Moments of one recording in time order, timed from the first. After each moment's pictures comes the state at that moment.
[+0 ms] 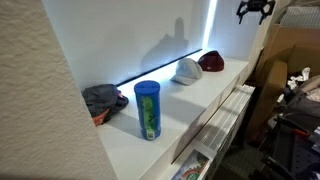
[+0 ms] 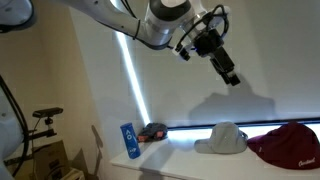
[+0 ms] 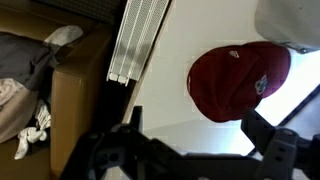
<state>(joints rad) -0.39 0.01 -0.27 -2.04 -0.16 2.29 0.63</state>
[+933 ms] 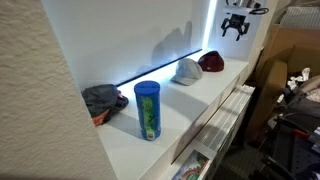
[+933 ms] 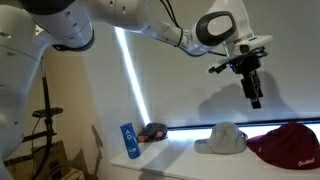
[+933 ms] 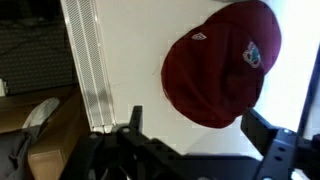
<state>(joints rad) -0.39 0.46 -0.33 -1.65 0.27 2.23 0.81</state>
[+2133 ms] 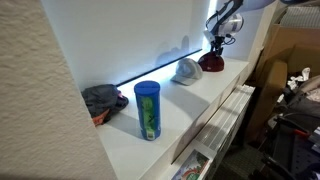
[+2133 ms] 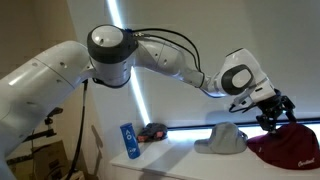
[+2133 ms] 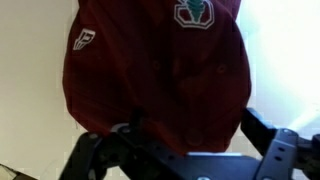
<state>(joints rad) -0.32 0.94 -0.39 -1.31 0.32 2.53 1.51</state>
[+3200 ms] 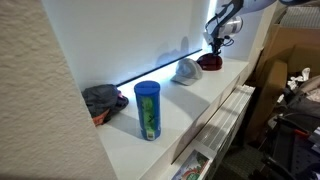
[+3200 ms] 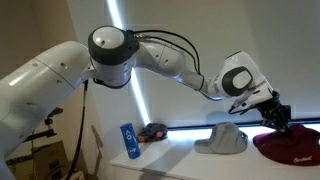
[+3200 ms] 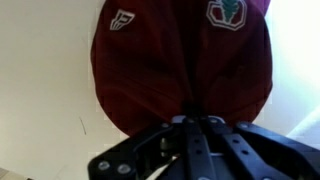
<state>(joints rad) -0.34 0.95 -0.36 -1.31 0.24 2.52 1.62</state>
